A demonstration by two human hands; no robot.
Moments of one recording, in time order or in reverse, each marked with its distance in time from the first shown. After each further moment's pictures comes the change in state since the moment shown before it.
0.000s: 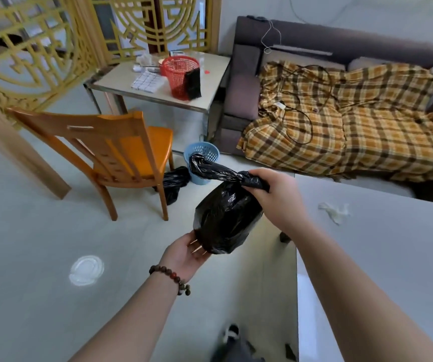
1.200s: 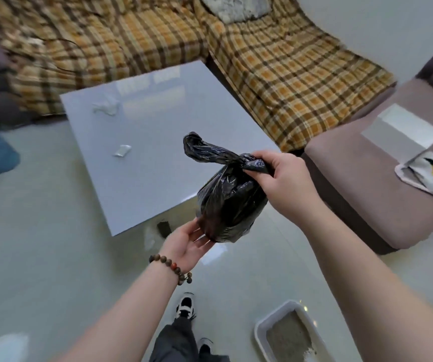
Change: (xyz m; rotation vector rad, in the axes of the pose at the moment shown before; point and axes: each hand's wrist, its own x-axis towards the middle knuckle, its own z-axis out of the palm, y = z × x) left_hand -0.223 -0.621 0.096 0.535 -0.320 -0.460; right_hand -0.647 0.235 -0.296 -0.035 0.506 0.492
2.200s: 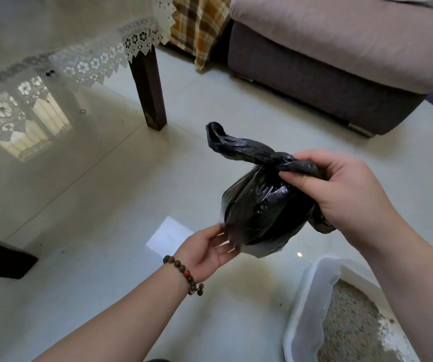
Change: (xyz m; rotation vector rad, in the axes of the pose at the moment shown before) left_hand 0.517 -0.357 -0.171 0.400 -0.346 -0.449; right_hand -0.147 0.553 0.229 0.433 0.431 0.391
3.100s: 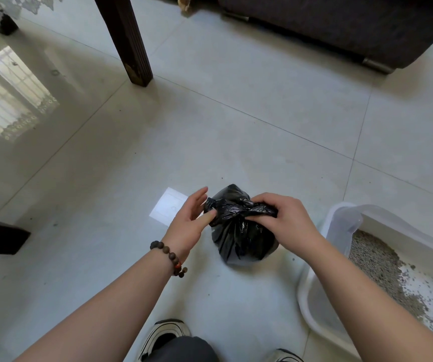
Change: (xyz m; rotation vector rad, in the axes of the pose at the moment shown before) left_hand 0.010 -0.033 -0.070 0.804 0.200 0.382; right_hand -0.041 0.204 0.053 -0.266 -0.102 0.195
